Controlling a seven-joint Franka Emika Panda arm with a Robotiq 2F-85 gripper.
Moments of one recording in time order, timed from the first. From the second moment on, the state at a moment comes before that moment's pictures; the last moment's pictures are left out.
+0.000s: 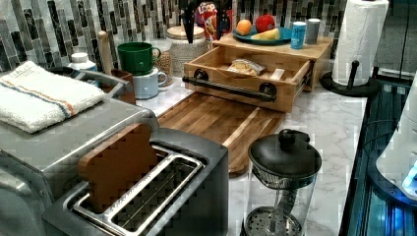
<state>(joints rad) -0.03 -0.03 -0.01 -2.16 0.06 0.56 -0.51</state>
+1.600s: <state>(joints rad) -0.02 0.17 0.06 -2.24 0.09 0.80 -0.96</state>
